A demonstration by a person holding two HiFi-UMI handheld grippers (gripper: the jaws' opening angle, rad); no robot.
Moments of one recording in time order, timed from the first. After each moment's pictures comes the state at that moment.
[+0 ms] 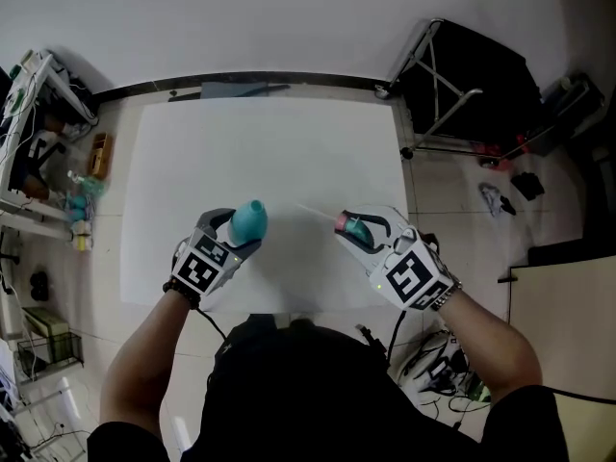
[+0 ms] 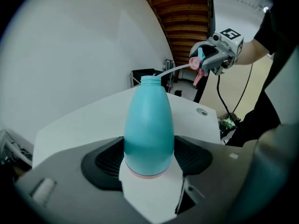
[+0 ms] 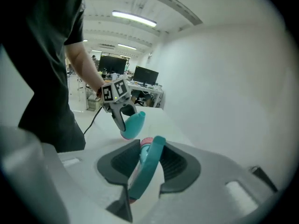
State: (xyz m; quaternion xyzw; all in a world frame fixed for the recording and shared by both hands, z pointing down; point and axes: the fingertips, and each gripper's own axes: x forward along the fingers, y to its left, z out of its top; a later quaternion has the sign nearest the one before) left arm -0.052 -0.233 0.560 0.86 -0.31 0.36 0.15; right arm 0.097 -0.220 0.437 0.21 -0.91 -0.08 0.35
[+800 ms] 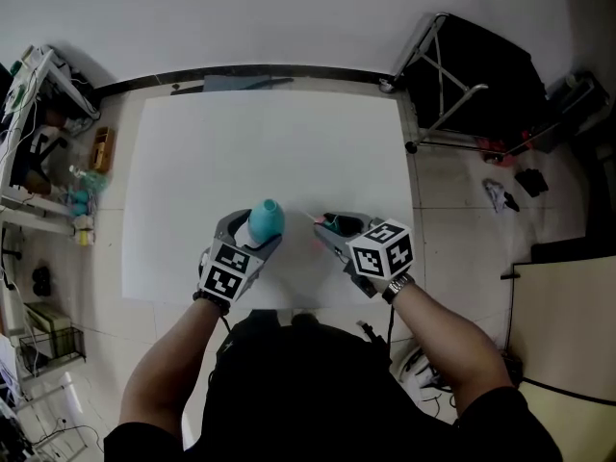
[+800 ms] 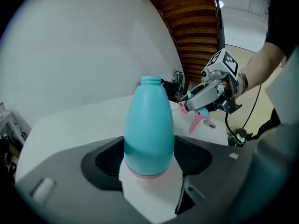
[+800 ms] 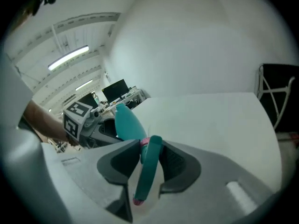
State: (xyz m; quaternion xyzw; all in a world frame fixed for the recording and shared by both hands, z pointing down) left arm -0.022 -0.231 0.574 0.86 -0.38 0.29 0.17; right arm 0.078 -0.237 0.545 0.28 -0.88 0.31 0.23
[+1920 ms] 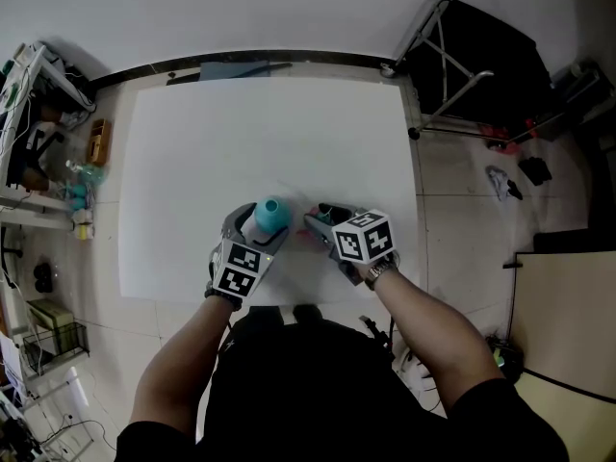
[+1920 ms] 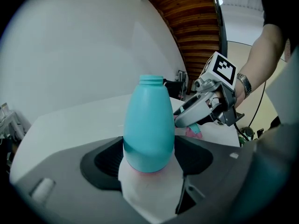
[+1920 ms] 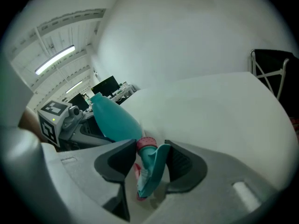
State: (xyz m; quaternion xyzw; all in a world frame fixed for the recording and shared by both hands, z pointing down) left arm -0.008 -0.237 0.598 0.86 -0.40 0.28 0.16; right arm 0.070 -0.252 0.610 0.31 -0.85 0.35 0.25
